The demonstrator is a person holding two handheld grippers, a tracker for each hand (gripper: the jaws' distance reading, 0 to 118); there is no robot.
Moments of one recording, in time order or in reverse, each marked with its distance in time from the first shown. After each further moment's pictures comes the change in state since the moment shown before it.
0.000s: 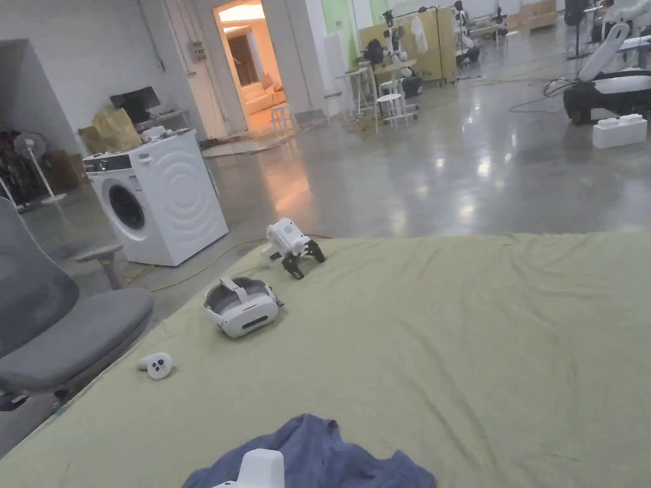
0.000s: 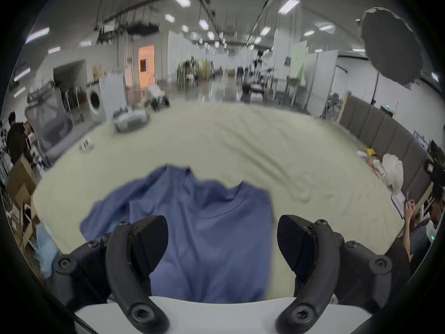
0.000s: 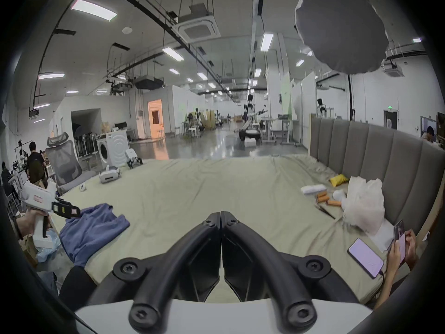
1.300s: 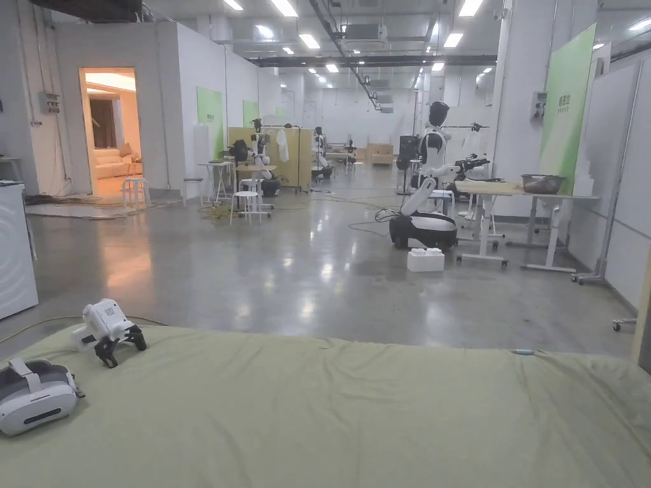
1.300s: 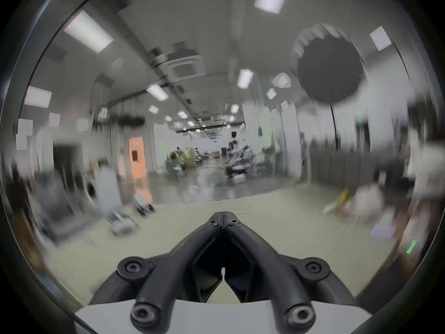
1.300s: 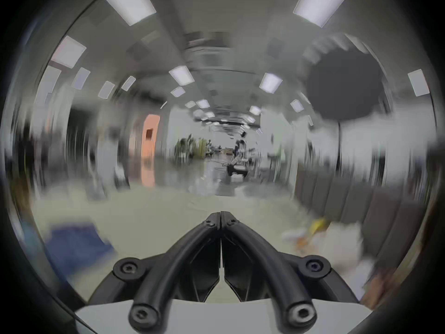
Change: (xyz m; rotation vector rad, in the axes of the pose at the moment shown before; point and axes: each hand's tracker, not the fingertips) left arm 0.177 0.007 0.214 0.694 -0.167 -0.048; right arm 0.007 0.058 0.052 0.285 -0.029 -0.177
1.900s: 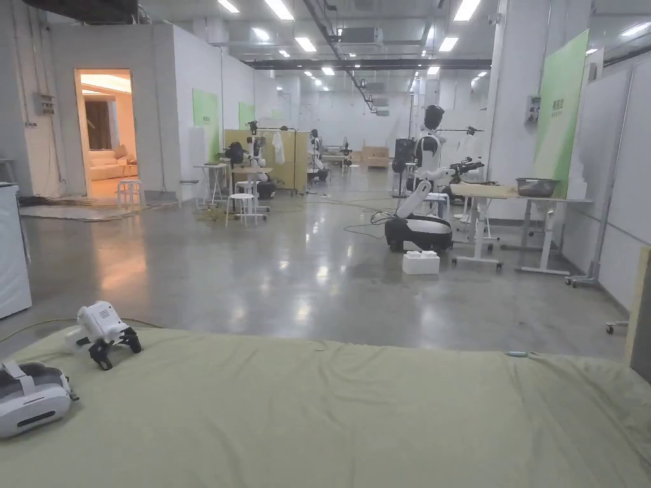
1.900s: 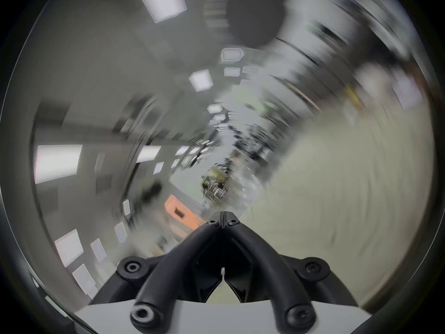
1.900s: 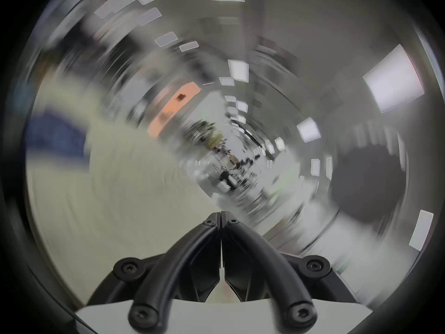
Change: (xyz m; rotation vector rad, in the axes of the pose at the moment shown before) left arm 0.078 -0.059 -0.033 -0.126 0.068 -1.464; right arm -0.063 -0.054 -0.014 -0.005 0.035 1.543
